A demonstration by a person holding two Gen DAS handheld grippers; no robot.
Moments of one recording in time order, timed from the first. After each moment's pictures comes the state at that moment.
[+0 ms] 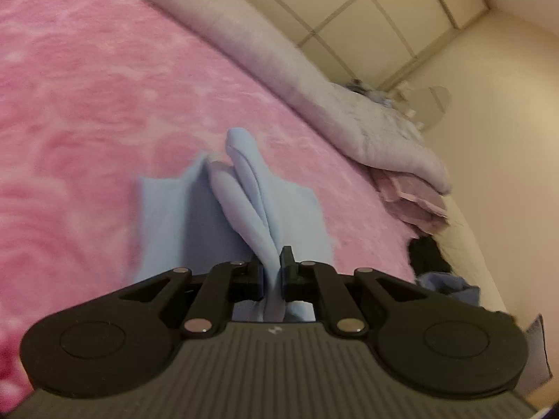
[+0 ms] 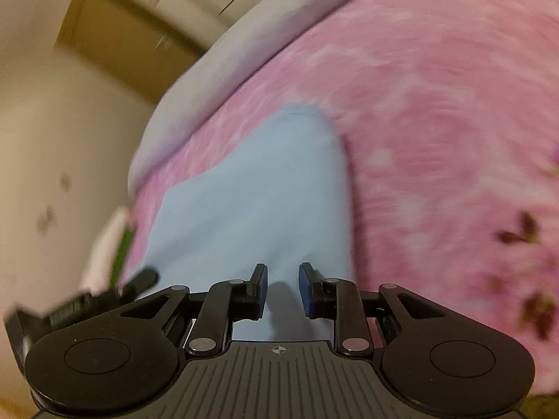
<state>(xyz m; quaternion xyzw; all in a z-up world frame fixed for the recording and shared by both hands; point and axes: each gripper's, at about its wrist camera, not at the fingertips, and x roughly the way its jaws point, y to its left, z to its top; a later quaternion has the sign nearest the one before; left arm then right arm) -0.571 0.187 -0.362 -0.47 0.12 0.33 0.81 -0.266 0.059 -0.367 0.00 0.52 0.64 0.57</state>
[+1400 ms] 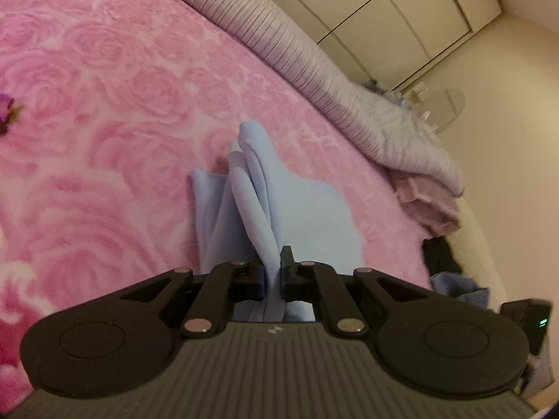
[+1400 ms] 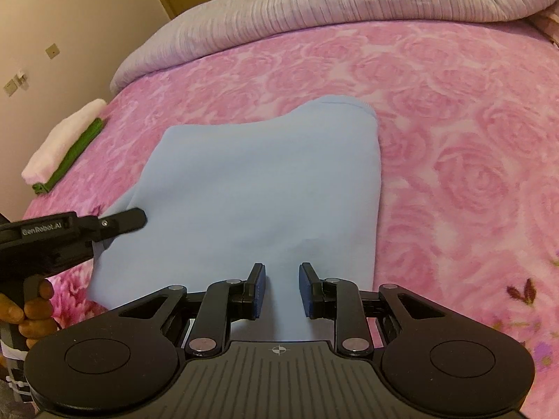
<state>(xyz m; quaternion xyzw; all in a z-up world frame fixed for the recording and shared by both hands) -0.603 0.194 -0.367 -0.47 0.11 0.33 0.81 -0.339 0.078 -0.349 -0.19 0.43 0.66 0.59</state>
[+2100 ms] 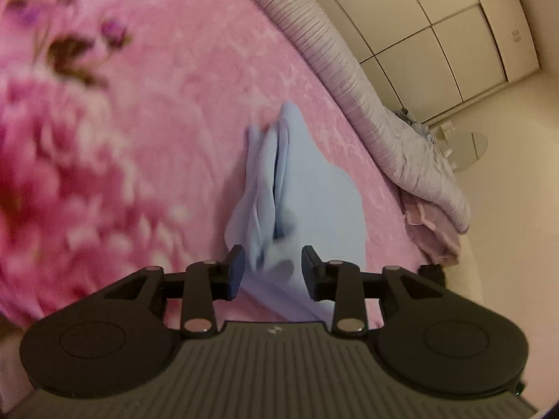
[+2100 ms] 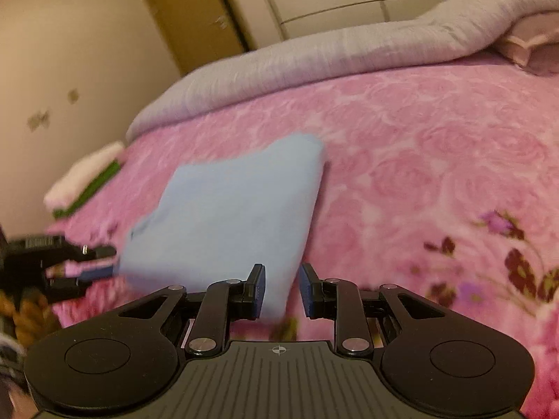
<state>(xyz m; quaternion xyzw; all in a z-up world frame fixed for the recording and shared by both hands) -0.651 0.126 -0.388 -0.57 0.08 0.37 0.73 -0.298 -0.038 -0.343 -0.12 0.36 0.69 0.62</state>
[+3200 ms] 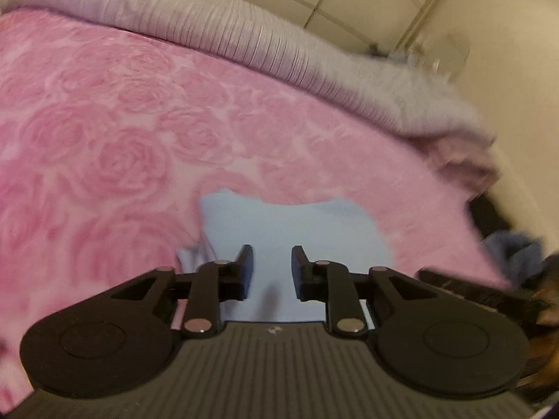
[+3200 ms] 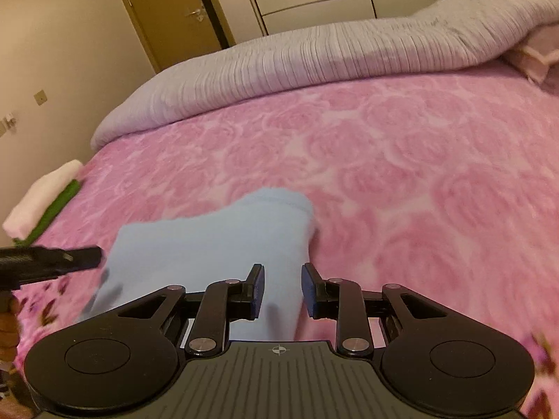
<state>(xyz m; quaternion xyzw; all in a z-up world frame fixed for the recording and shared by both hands) -0.532 0.249 -0.349 -0.34 0.24 0.38 0.82 -0.275 0.117 -0.338 -0.13 0.36 0.65 0.65</state>
